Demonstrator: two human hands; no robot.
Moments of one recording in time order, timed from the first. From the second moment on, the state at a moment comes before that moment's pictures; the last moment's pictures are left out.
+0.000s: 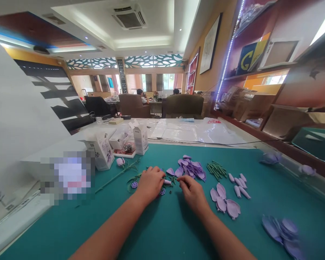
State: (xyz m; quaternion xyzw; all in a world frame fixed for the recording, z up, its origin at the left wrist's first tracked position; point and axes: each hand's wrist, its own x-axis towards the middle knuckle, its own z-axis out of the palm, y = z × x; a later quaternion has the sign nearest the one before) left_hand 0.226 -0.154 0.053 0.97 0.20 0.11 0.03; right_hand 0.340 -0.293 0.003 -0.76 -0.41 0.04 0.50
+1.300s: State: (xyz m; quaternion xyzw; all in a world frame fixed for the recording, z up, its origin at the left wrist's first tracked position) left_hand 0.219 -0.189 0.038 0.67 0.15 0.09 0.72; right_hand 0.331 -0.301 0.028 -0.67 -0.48 0.03 0.56
